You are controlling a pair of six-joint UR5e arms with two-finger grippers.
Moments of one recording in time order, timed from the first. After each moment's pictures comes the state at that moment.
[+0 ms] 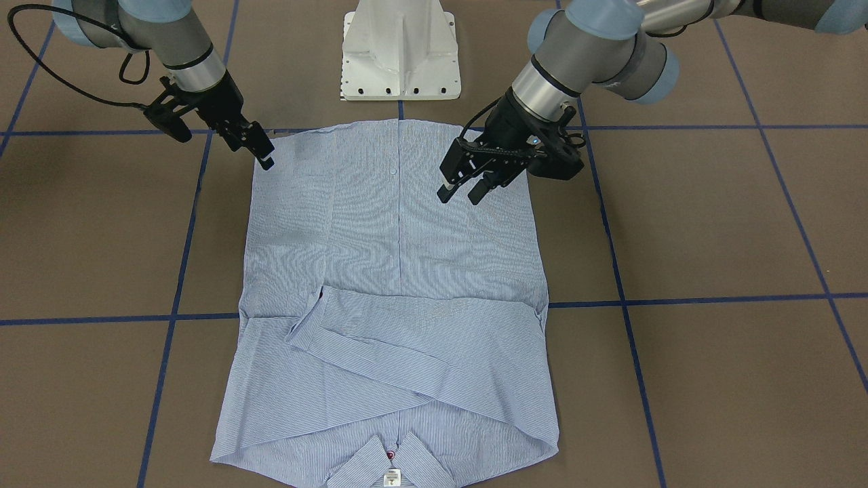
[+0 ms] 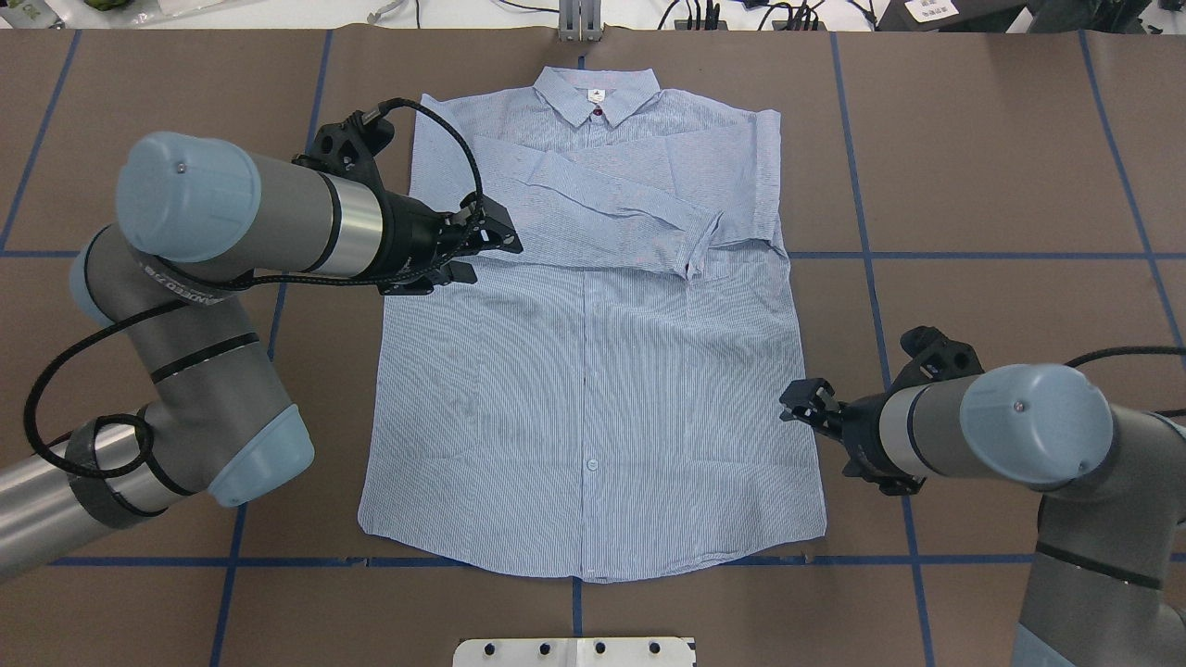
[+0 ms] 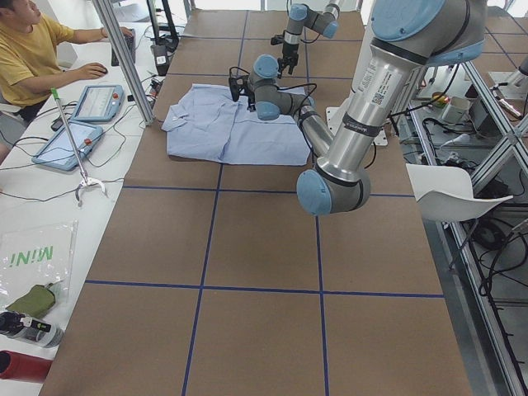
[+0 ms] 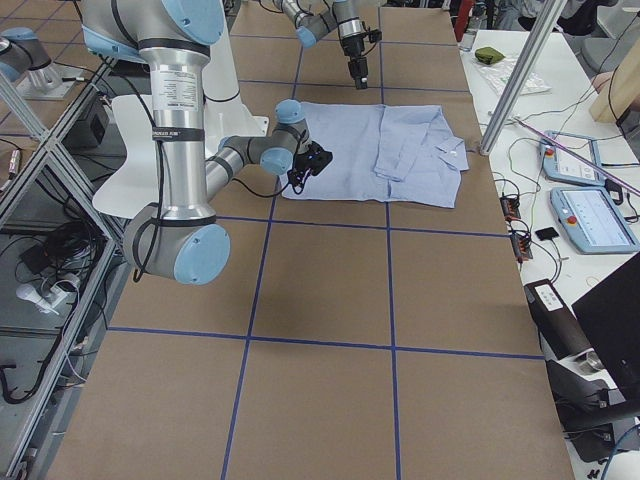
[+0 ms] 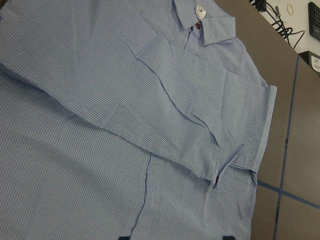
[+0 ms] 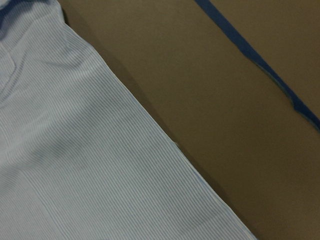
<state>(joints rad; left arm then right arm) -0.65 -2.08 -1.80 -2.17 -1.90 -1.69 0.39 -1.55 2.09 -1.19 1.72 2.06</state>
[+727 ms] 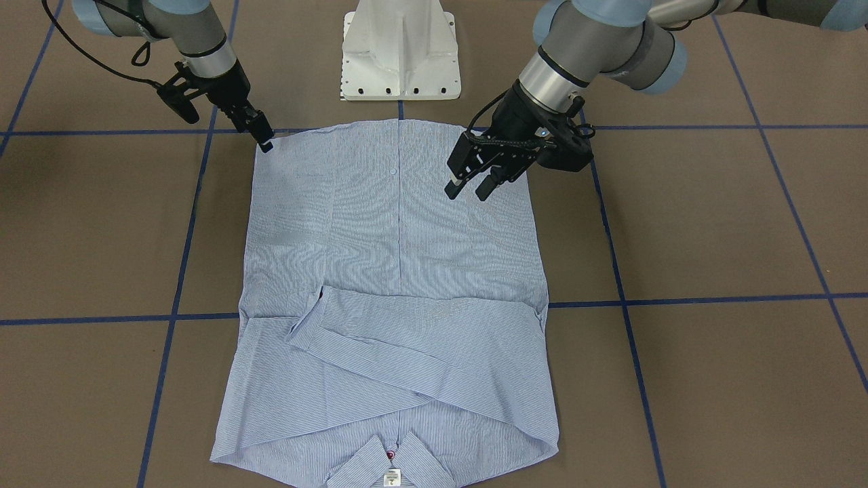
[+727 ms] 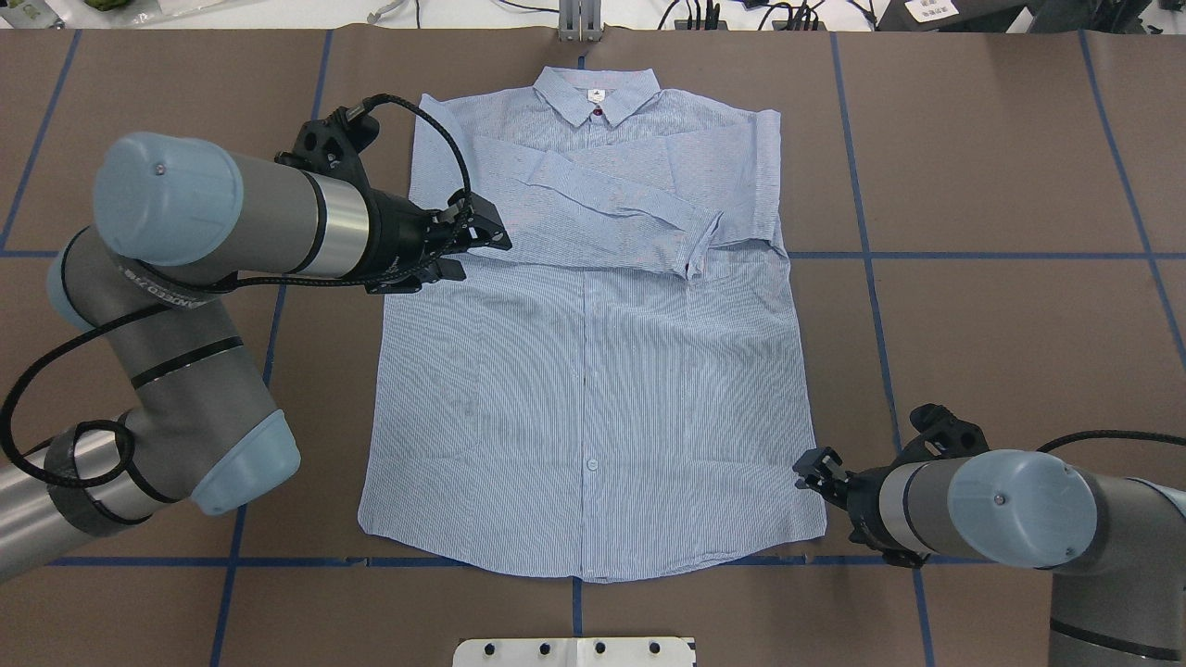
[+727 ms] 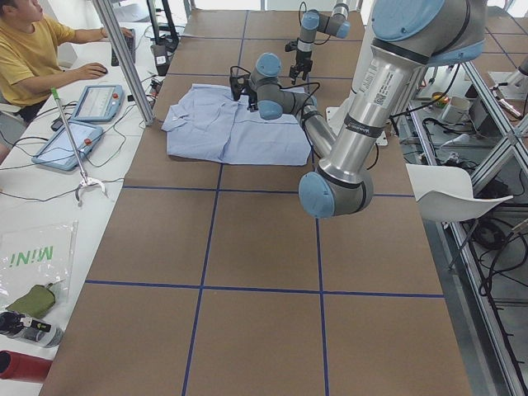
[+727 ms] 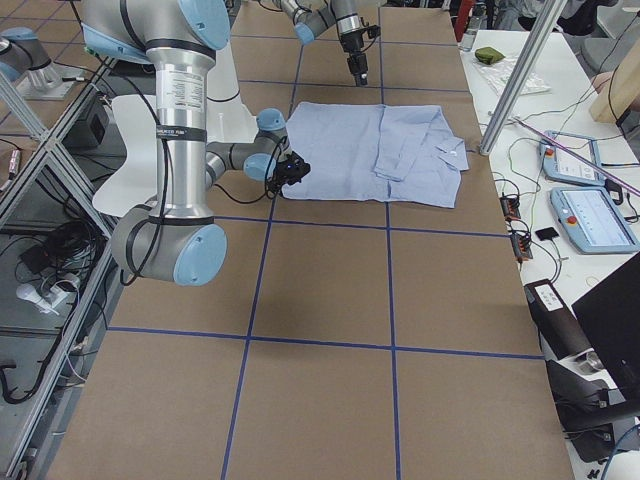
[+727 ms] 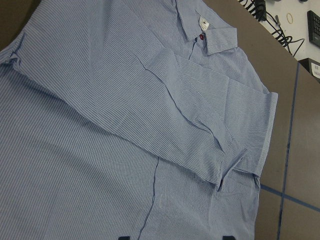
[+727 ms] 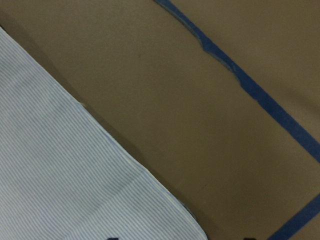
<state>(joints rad) -0.66 -2.07 -1.83 -2.15 -1.88 -1.69 0.27 -1.61 2.09 -1.20 1.67 2.18</state>
